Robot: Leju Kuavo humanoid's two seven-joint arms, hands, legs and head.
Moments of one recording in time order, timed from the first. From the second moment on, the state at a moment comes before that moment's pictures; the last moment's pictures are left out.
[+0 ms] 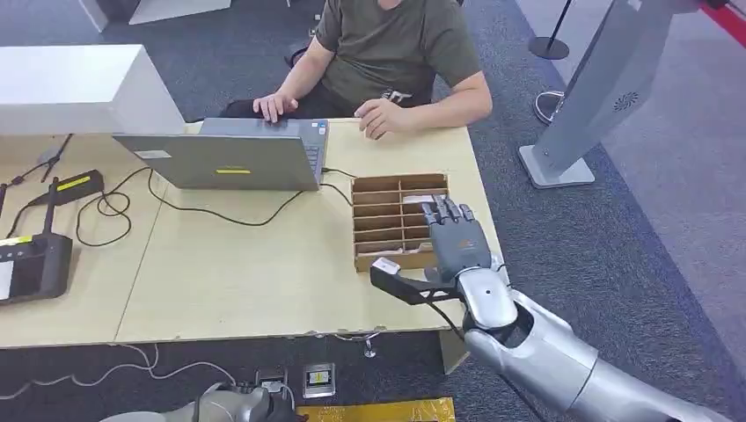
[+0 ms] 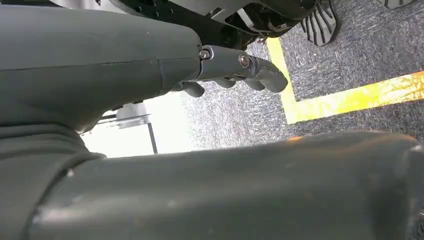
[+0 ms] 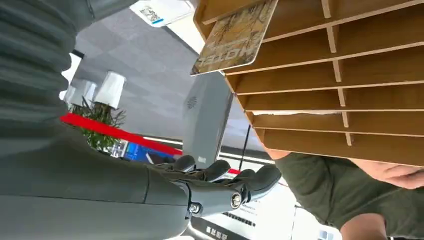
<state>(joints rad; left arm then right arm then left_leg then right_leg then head) -0.56 -0.23 1.26 -0.08 0.20 0.32 0.20 -0.76 -0.20 1.13 -1.16 0.92 -0.06 0.60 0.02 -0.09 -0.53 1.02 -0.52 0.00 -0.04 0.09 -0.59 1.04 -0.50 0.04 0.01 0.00</state>
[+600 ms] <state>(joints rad) -0.56 -0.24 1.26 -0.08 0.20 0.32 0.21 -0.77 -0.14 1.14 -1.03 0.92 -0.11 0.52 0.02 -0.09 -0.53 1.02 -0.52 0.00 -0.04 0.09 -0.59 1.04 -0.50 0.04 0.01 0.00</state>
